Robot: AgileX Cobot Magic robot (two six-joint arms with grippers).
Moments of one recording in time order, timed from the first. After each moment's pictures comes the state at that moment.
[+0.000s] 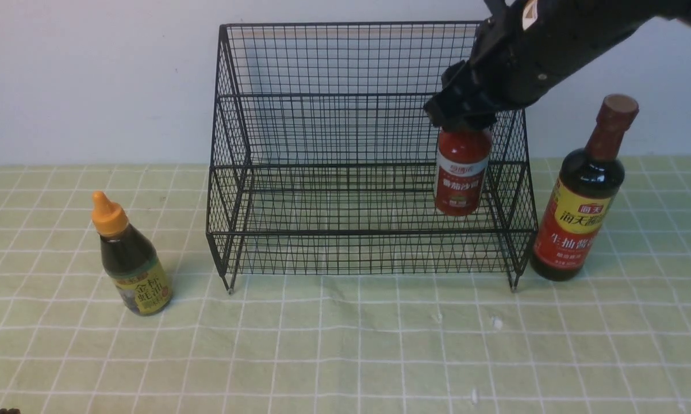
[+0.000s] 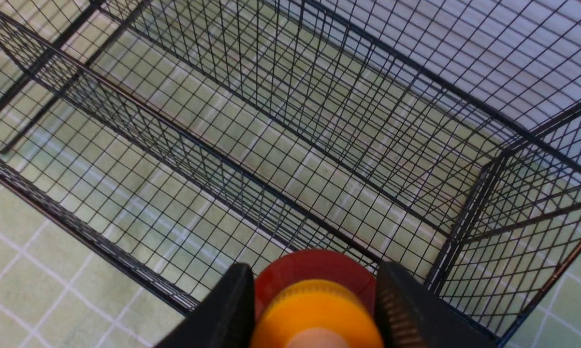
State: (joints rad) right arm 0.50 1.74 -1.70 -0.03 1.03 -0.06; left arm -0.07 -0.01 0.03 0.08 0.38 -0.10
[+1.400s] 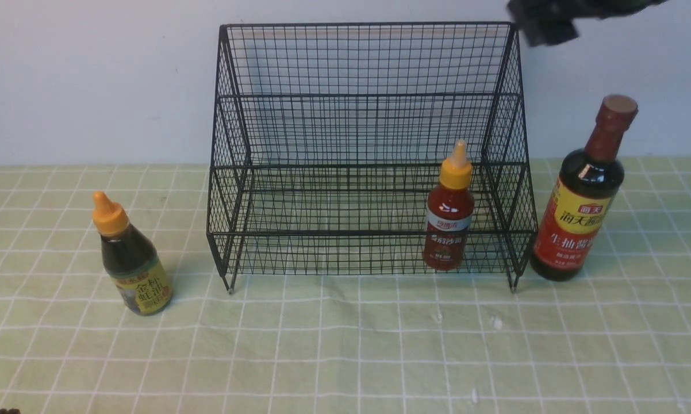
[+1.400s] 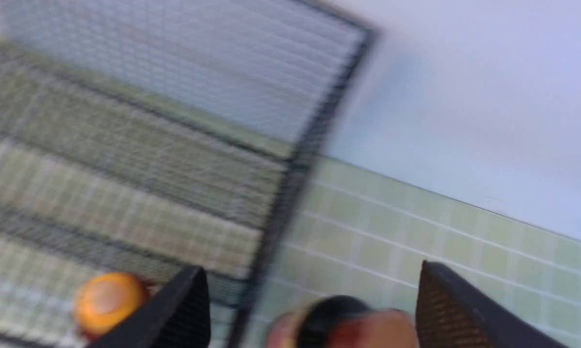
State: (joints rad) right arm 0.42 1.64 -1.88 -0.32 1.25 0.18; left arm -0.07 -0.01 0.03 0.08 0.38 -0.10
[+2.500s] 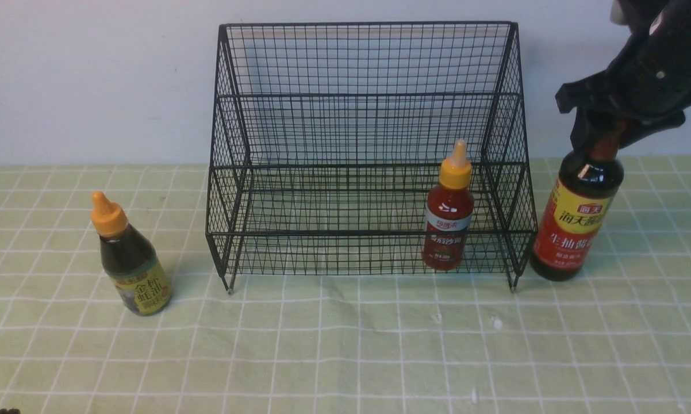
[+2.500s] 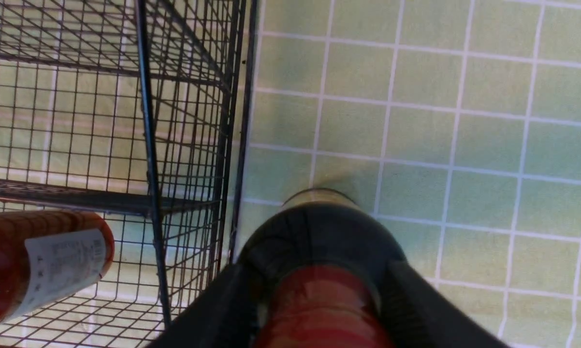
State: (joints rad) right arm 0.15 1.83 -1.75 0.03 1.25 0.07; left arm -0.07 -0.01 0.03 0.08 0.38 -0.10
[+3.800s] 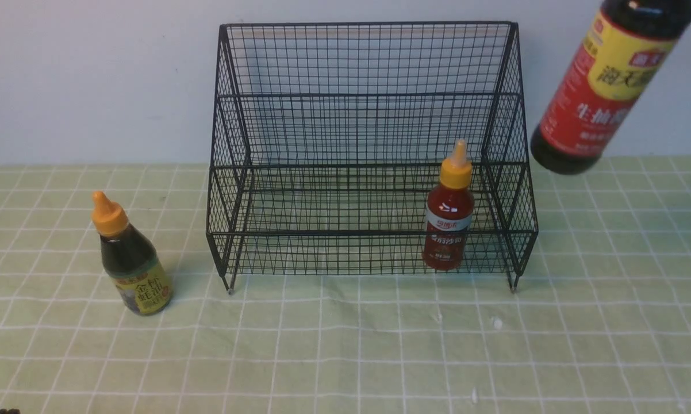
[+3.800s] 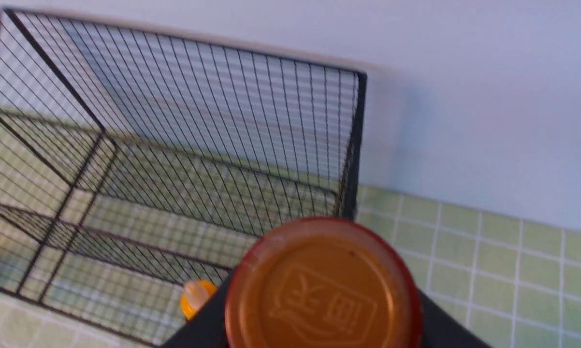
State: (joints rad) right arm 0.15 1.48 -1.90 0.21 1.21 -0.08; left arm -0.07 -0.01 0.03 0.08 0.38 -0.10
